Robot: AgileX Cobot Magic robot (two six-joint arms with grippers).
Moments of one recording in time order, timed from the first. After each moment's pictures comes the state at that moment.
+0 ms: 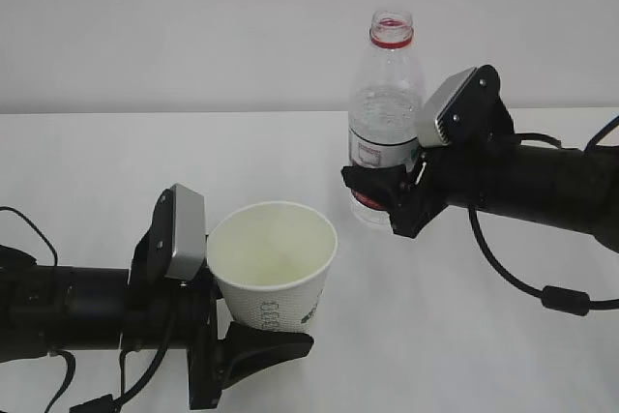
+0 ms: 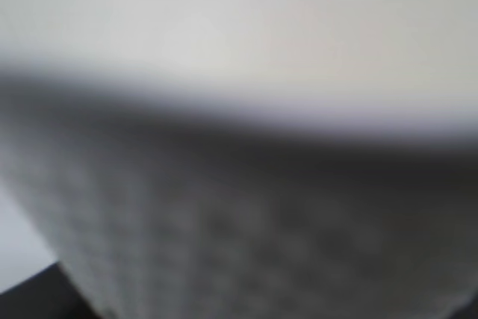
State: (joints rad) left arm -0.42 2.00 -0.57 1.00 -1.14 -0.25; right arm 0.27 1.81 -0.73 -0.81 -0.82 0.23
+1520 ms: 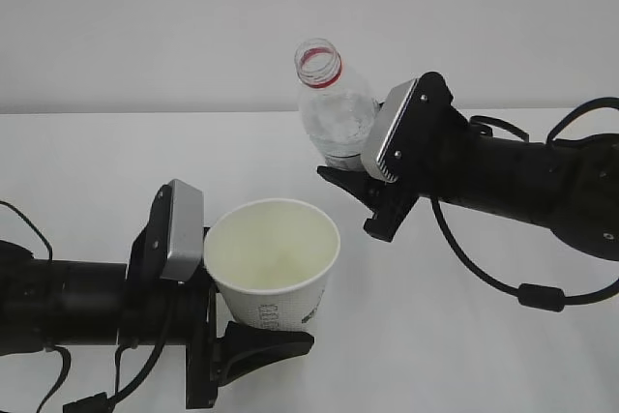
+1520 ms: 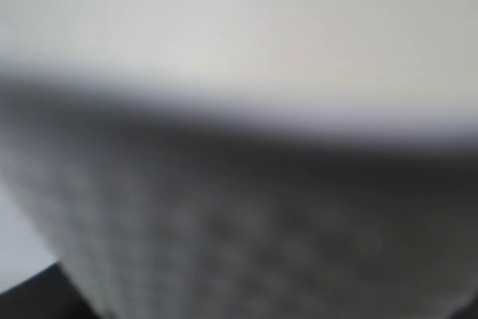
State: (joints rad) left arm -0.42 1.97 -0.57 1.03 -1.14 -0.23; right arm 0.38 1.82 -0.78 -0.63 -0.74 -0.23
